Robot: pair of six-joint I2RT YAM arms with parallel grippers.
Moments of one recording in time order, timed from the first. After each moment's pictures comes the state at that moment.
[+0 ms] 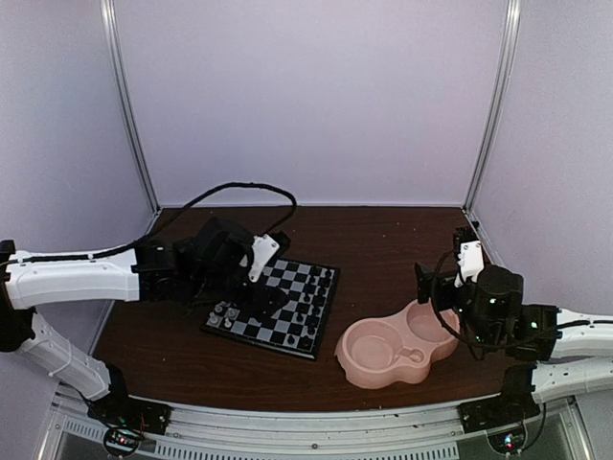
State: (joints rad) left arm -1.07 1.41 1.07 -0.41 -0.20 -0.13; right arm 1.05 0.76 0.44 0.07 0.86 0.21
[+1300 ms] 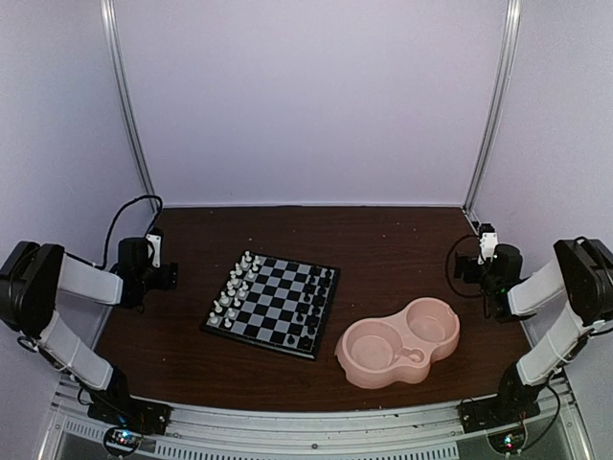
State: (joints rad) left arm -0.09 1.50 0.49 0.45 -0.24 0.11; right arm -0.03 1.56 0.36 0.93 0.09 -0.02
